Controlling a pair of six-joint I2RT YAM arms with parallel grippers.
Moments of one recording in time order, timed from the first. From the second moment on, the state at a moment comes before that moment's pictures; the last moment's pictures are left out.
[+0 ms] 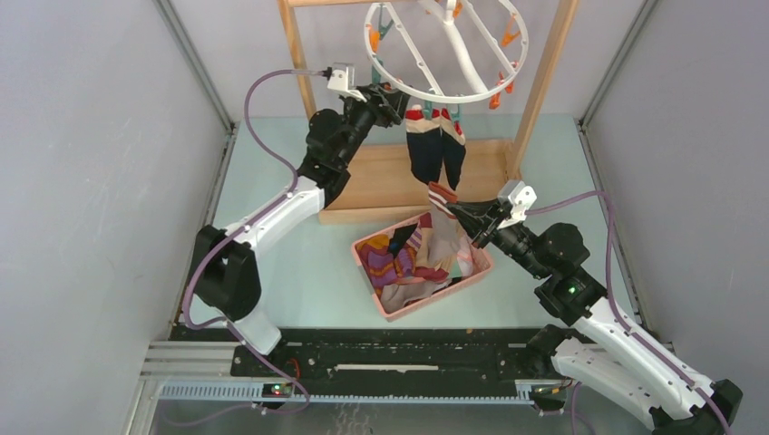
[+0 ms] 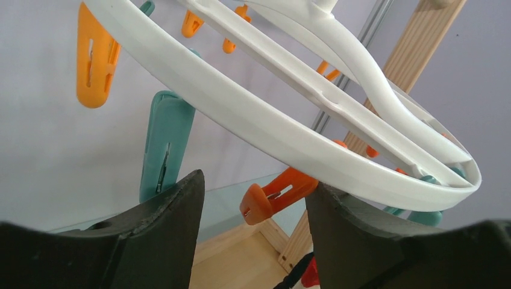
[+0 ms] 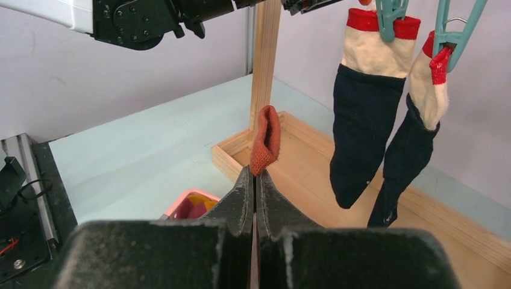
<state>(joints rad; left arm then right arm) -0.53 1.65 1.37 0.62 0.03 -0.38 0.67 0.69 0.65 0.23 -0.20 -0.01</state>
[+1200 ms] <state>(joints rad) -0.48 1.54 1.10 0.88 0.29 -0.18 0.63 0.68 0.65 0.23 -0.22 -0.01</state>
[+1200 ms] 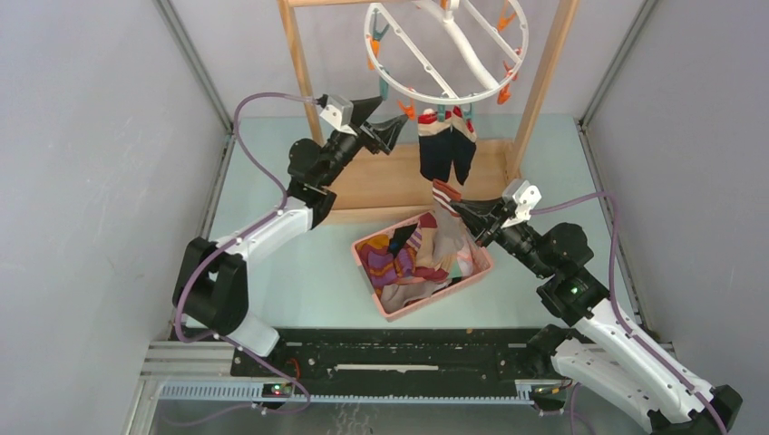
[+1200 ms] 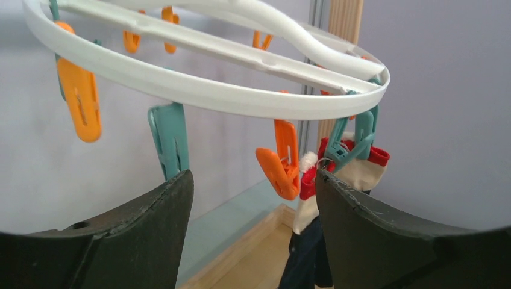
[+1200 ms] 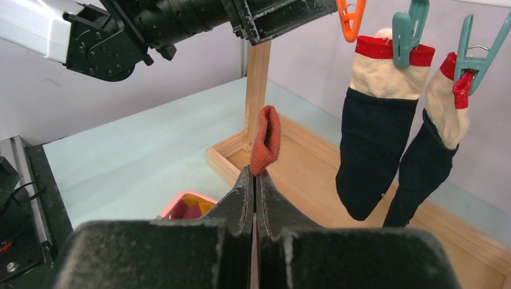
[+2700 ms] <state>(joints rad) -0.63 1.65 1.17 0.91 -0.03 -0.15 0.58 0.68 0.65 0.23 -0.25 -0.01</state>
